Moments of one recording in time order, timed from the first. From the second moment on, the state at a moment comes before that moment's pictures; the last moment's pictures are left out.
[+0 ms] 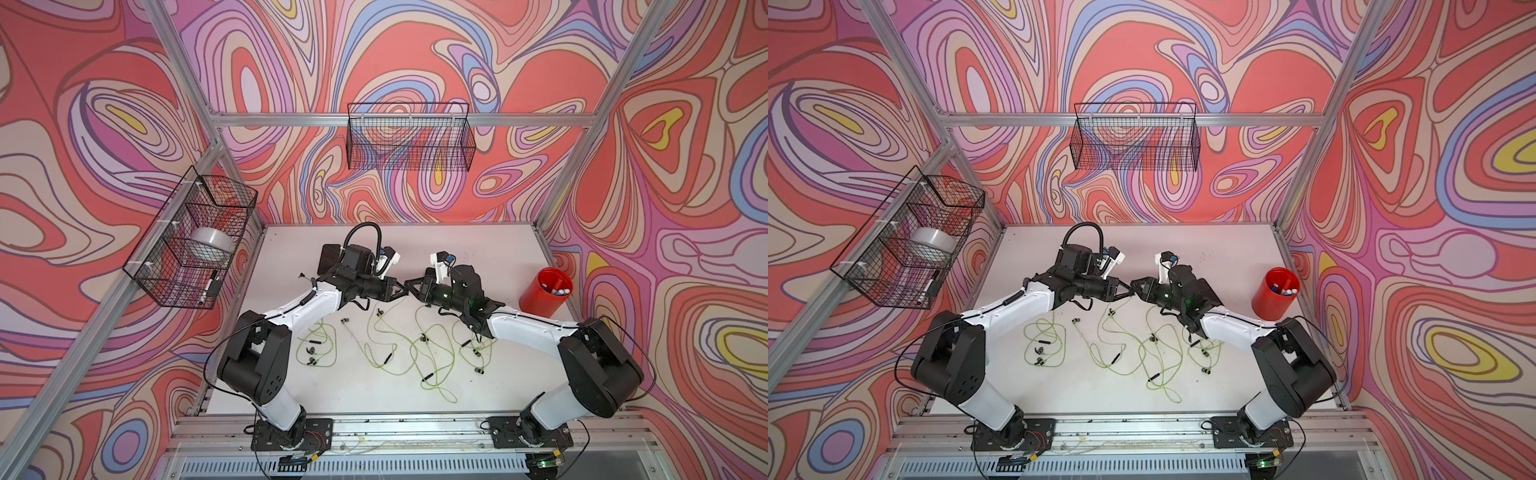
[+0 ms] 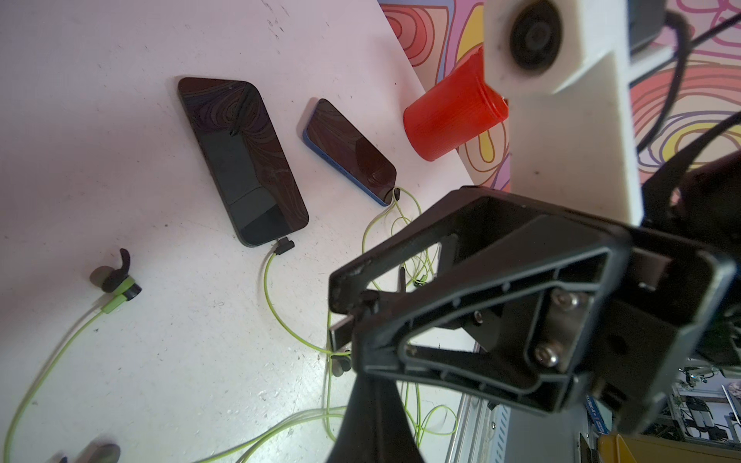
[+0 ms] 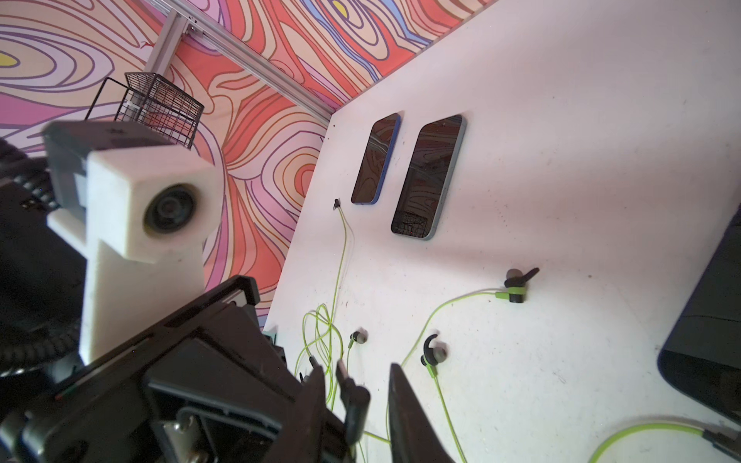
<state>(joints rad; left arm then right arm) -0.46 1.64 1.10 -0.19 0.77 -0.32 0.57 1.55 0.81 0.41 -0.35 0.81</state>
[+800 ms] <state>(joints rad) -0.39 1.50 1.02 -0.17 0.72 -0.39 0.52 1.50 0.76 0.40 -0.39 0.80</state>
